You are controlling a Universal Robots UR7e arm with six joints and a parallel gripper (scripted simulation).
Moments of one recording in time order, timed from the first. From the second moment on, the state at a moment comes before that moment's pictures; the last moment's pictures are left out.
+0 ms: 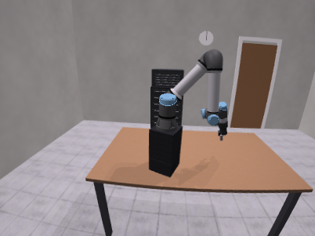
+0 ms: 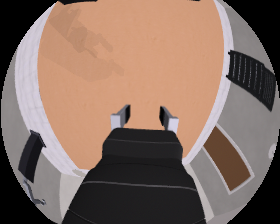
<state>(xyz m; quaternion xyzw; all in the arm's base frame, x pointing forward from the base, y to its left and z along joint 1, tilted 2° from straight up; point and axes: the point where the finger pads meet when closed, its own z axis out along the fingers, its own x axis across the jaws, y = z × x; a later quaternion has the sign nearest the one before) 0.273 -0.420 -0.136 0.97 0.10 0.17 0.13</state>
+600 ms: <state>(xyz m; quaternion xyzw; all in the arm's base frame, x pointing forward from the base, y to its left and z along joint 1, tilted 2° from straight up) 0.357 -0.318 -0.158 0.98 0.01 0.17 0.05</state>
